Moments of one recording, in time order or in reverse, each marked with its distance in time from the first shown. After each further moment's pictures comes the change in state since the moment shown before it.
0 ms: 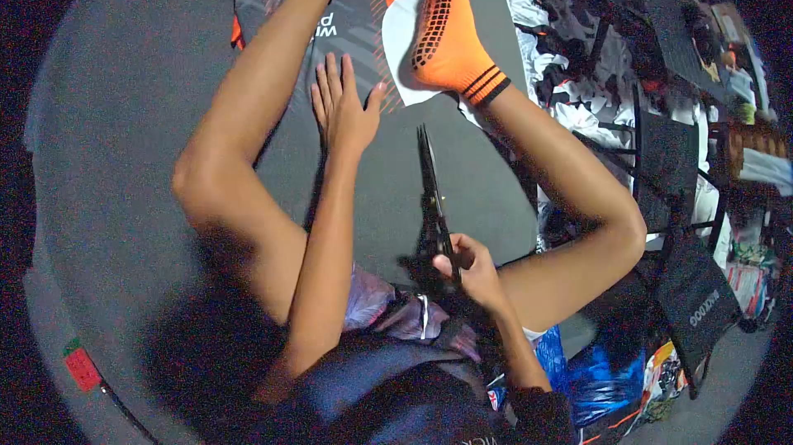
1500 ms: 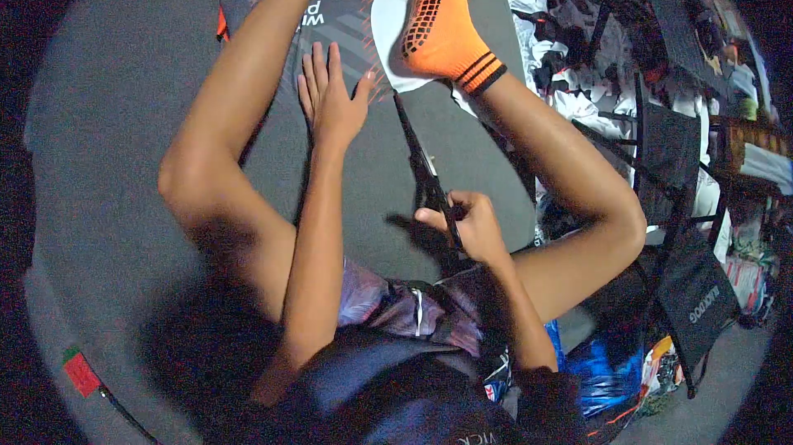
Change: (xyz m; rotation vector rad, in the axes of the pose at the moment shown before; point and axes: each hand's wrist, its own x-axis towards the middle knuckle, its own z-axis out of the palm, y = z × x) left_hand 0.004 0.001 -0.002 -0.030 -0.006 0.013; right_hand 0.050 -0.034 -0.011 -0.467 0.098 -0.086
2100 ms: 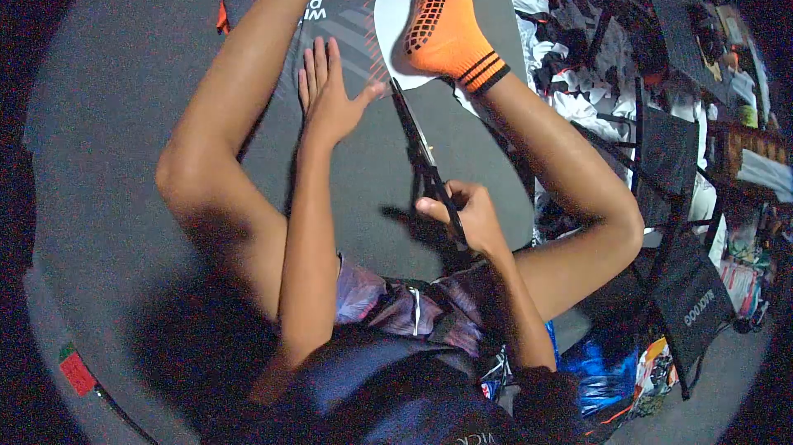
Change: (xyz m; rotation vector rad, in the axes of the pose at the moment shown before) left_hand -0.004 -0.007 -0.010 -0.081 -0.154 0.042; right_hand 0.005 -0.018 -0.004 0.091 -0.055 0.093
